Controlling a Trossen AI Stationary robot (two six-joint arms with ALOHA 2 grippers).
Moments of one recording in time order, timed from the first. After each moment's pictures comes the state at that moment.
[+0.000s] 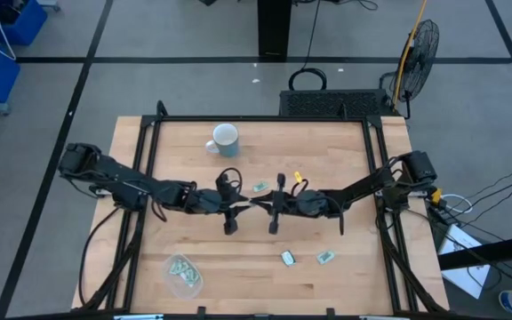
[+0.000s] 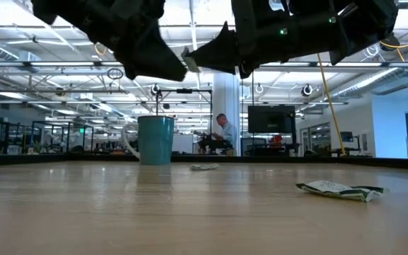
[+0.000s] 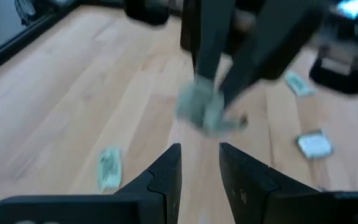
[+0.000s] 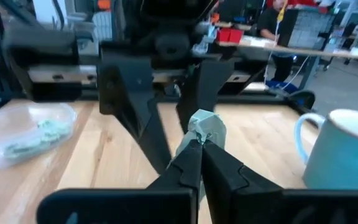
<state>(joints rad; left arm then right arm) -0.23 1.46 0.78 0.14 -0.33 -0.26 0.20 1.76 0.76 0.88 0.37 -0.04</state>
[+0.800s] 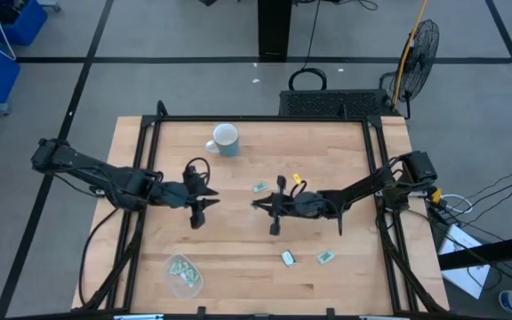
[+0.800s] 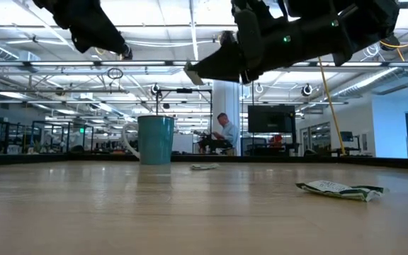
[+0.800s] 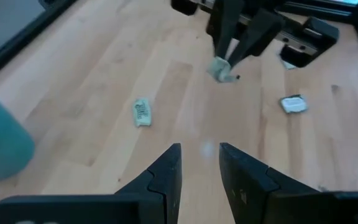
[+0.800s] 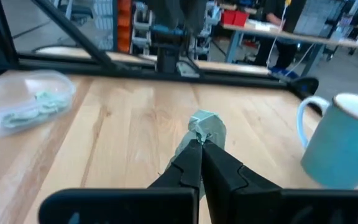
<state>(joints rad) -0.29 1.05 0.78 -0.39 -0.37 -0.40 0.20 1.75 0.76 0.78 0.37 -0.05</state>
